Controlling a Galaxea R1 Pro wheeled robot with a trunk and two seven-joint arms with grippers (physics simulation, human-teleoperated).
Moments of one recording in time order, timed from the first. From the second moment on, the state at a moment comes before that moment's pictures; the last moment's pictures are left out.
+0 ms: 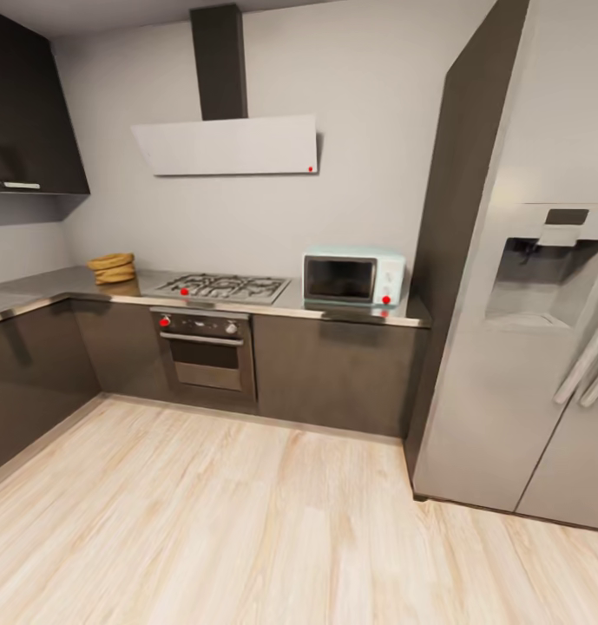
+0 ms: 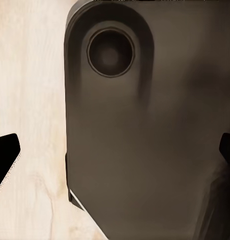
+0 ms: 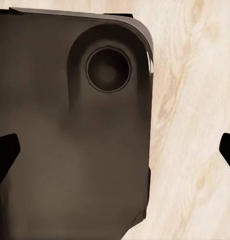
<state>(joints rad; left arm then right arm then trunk) 0.00 0.00 0.02 -0.02 0.03 0.00 0.01 0.01 -0.02 0.00 0.00 0.00 -0.11 -0.01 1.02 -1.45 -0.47</state>
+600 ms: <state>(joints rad) 0.00 0.00 0.02 -0.02 0.03 -0.01 0.01 0.01 -0.02 0.00 0.00 0.00 -0.11 -0.01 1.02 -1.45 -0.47</state>
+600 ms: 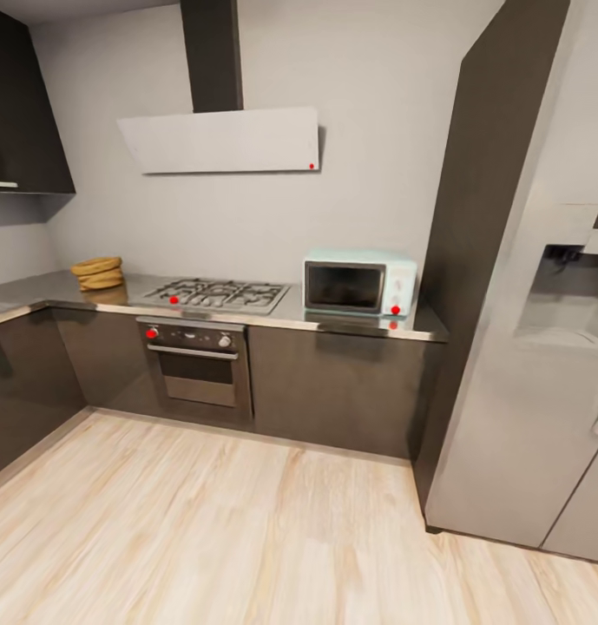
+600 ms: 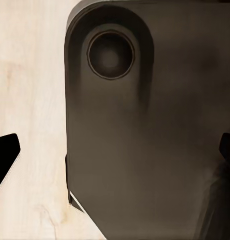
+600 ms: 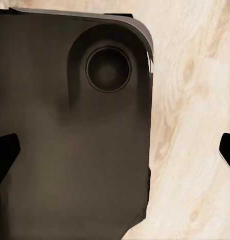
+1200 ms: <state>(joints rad) 0.00 0.00 0.02 -0.02 0.03 -0.01 0.01 0.01 -0.02 0.00 0.00 0.00 -0.11 -0.01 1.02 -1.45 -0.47</state>
